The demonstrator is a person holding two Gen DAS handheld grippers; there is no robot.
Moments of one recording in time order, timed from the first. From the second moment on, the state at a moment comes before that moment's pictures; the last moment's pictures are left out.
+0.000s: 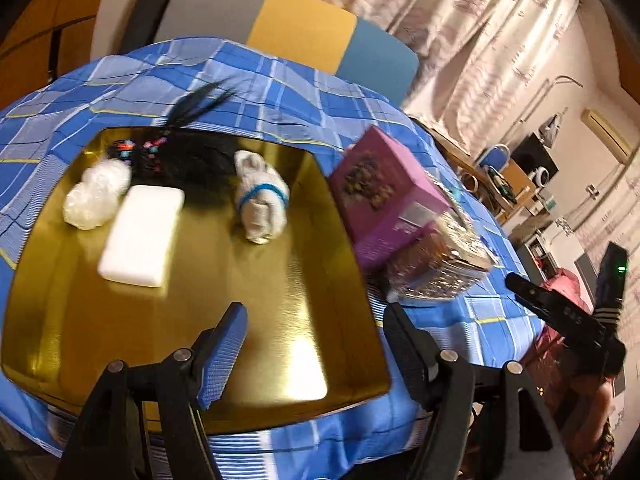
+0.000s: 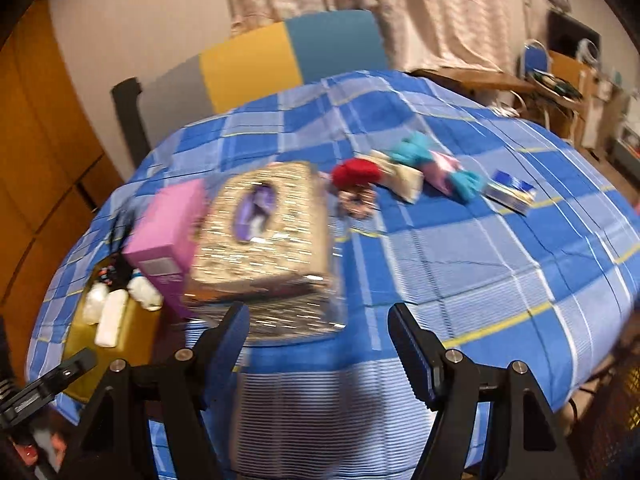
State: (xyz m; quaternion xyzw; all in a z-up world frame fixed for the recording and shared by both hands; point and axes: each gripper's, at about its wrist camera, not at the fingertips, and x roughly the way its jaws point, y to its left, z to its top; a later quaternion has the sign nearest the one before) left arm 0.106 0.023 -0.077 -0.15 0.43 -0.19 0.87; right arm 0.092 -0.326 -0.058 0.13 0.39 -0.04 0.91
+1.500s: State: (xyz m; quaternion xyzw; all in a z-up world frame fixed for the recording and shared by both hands) left arm 0.126 -0.133 0.007 -0.10 0.40 -0.29 0.86; right arm 0.276 -0.567 -0.133 -0.07 0.50 -0.06 0.86
